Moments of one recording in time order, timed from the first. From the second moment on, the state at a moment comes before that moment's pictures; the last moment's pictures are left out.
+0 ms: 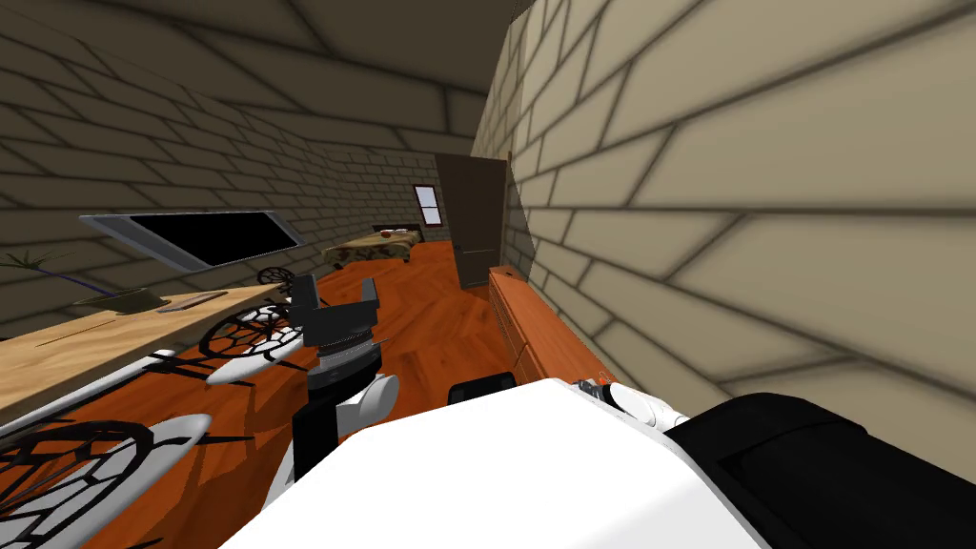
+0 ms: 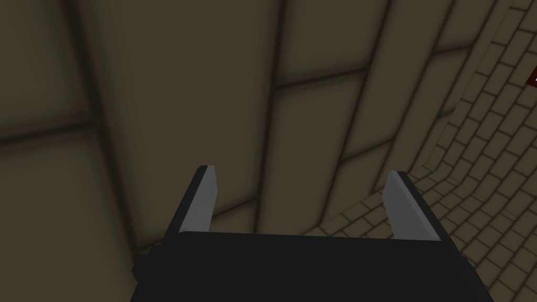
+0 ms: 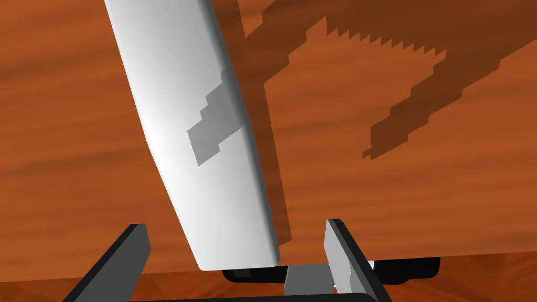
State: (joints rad) left arm 0.46 0.02 -0.02 -2.37 0.04 -0.51 0.13; right arm 0.42 -0.93 0.45 -1.17 1.78 -0.50 0.39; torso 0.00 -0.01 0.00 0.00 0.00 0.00
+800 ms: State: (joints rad) left arm 0.46 0.02 -0.02 -2.37 0.04 -0.51 0.13; right arm 0.41 -0.89 0.52 -1.09 1.88 -0.48 0.39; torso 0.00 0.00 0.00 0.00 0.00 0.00
